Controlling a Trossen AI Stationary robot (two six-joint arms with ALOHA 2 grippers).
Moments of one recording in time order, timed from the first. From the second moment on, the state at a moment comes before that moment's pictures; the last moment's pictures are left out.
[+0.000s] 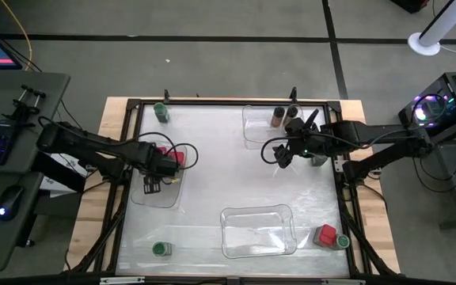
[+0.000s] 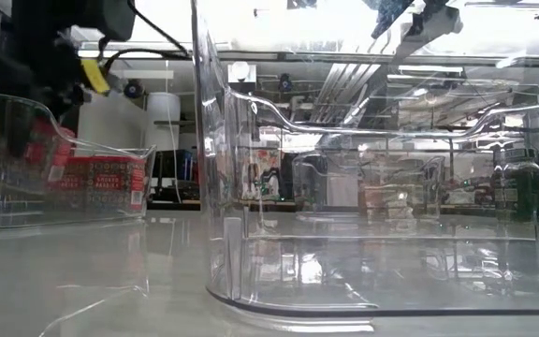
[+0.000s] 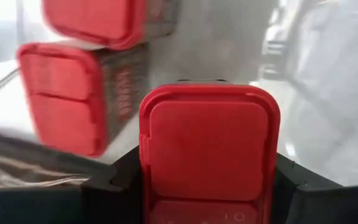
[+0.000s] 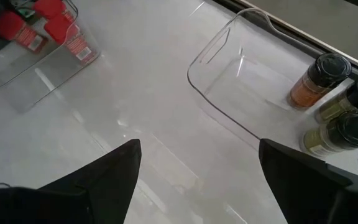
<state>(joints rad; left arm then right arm) -0.13 1.26 0.86 -1.29 -0.18 -0.31 0.09 1.24 1.32 -1.05 0.45 0.80</state>
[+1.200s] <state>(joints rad) -0.12 1.24 0.83 -1.23 -0.16 -0.13 0.09 1.24 1.32 -1.05 0.45 0.80</state>
